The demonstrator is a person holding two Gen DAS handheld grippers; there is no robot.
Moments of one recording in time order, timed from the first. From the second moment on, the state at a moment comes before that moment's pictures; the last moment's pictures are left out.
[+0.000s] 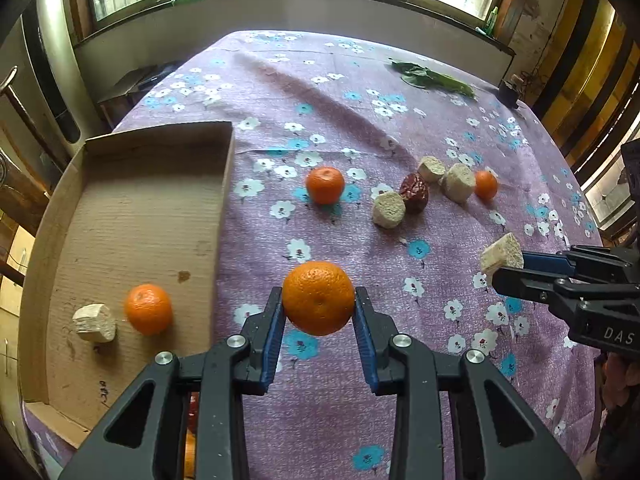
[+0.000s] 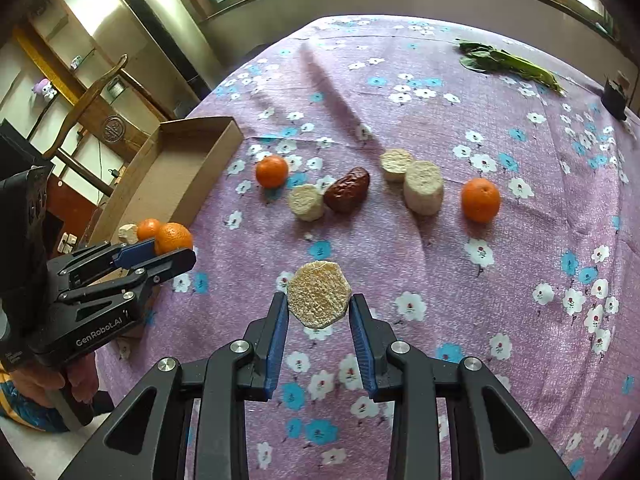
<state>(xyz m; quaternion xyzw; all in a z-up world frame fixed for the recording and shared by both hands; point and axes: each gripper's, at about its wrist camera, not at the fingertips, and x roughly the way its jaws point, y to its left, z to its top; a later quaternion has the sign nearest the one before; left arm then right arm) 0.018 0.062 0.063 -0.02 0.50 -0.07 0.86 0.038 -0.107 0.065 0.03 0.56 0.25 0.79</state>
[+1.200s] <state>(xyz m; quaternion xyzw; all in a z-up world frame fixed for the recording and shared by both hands) 0.017 0.239 0.065 -0.06 0.50 0.06 0.86 0.024 0.073 0.083 -0.04 0.54 0.37 0.76</state>
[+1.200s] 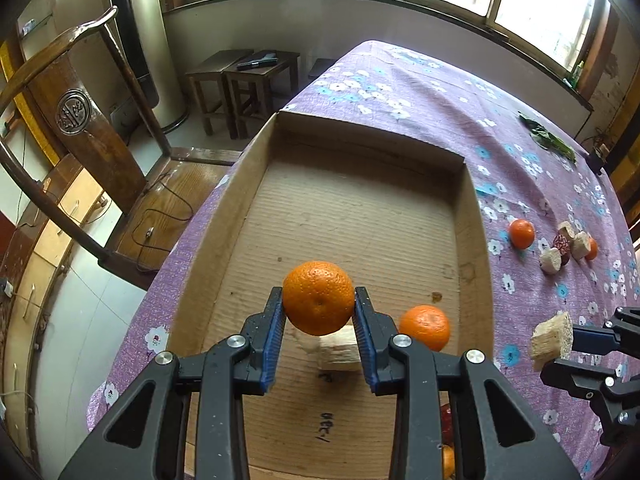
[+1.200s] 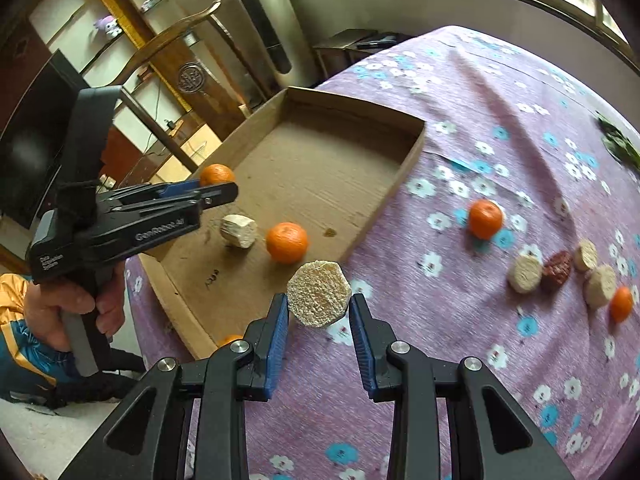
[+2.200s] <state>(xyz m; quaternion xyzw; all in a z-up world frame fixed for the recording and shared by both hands) 0.061 0.245 0.034 -0.06 0.53 0.07 0.84 0.114 0.158 0.016 -0.06 0.57 0.36 0.73</state>
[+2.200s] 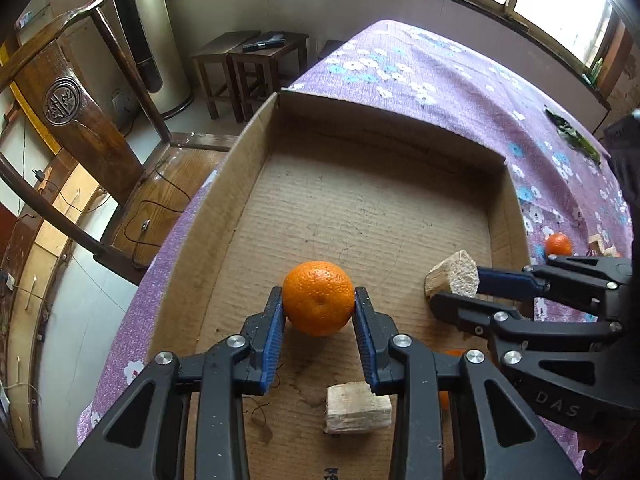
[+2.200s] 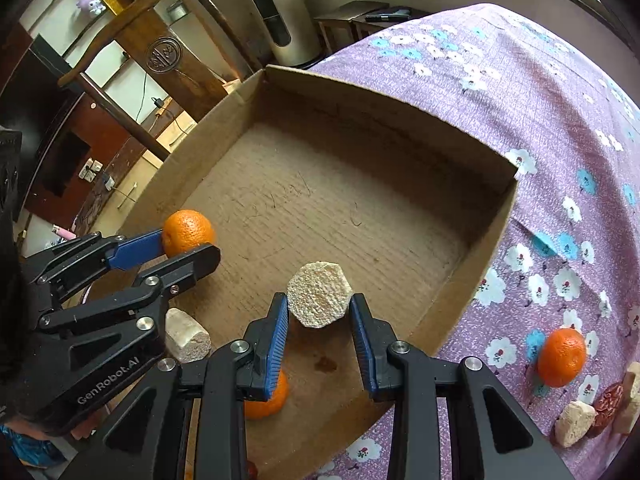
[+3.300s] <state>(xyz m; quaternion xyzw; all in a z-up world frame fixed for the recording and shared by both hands) 0.029 0.153 0.098 -0.02 0.47 0.01 0.88 0.057 -0.009 0.072 0.03 0.54 0.28 0.79</state>
